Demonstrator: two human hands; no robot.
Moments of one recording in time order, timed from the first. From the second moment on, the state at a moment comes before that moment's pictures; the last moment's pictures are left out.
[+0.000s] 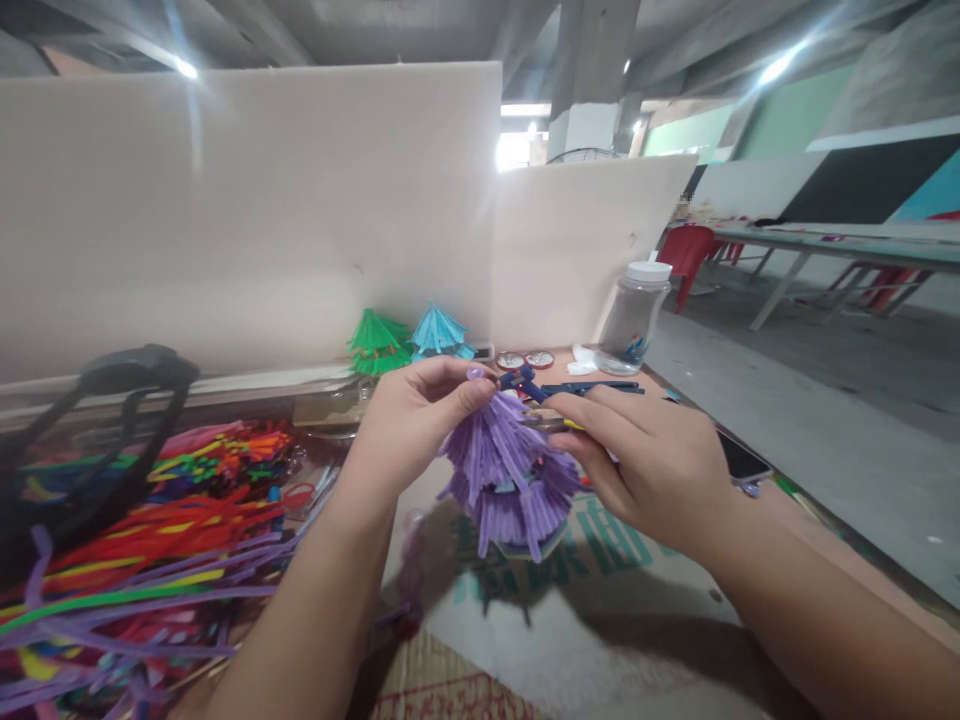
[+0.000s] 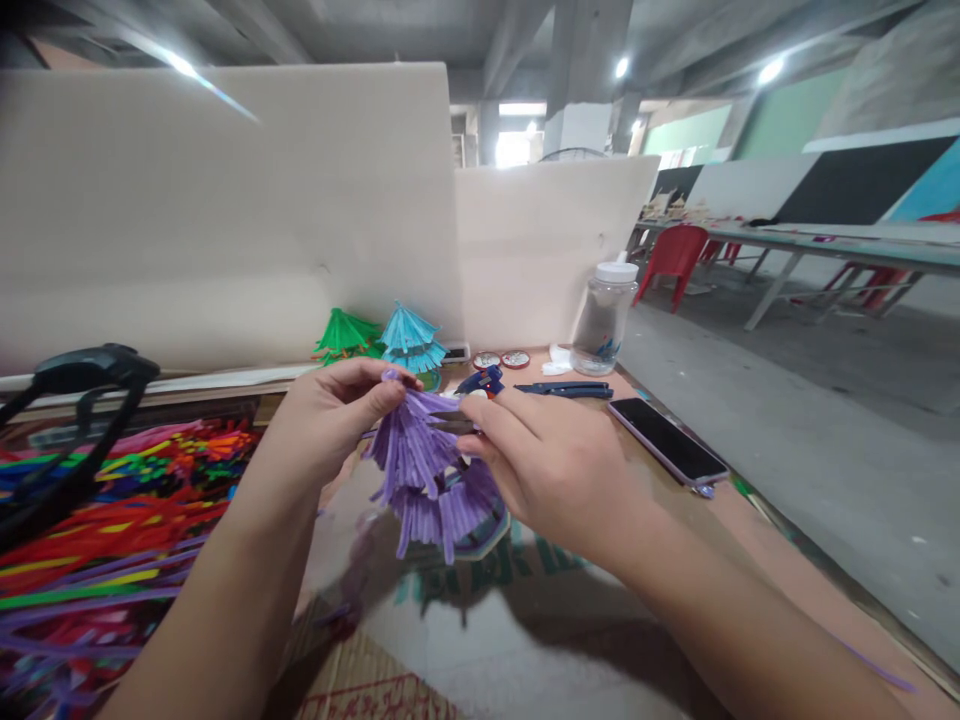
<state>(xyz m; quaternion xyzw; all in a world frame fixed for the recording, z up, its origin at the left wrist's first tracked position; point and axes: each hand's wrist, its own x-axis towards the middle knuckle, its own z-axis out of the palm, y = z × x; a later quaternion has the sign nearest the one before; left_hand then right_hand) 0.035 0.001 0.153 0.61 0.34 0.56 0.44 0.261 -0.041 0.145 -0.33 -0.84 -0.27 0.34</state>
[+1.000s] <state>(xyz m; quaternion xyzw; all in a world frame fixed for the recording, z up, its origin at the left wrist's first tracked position) 0.039 -0.006 0.152 0.66 0.31 0.52 0.44 0.256 -0.042 0.144 -0.30 -0.84 -0.27 0.37</state>
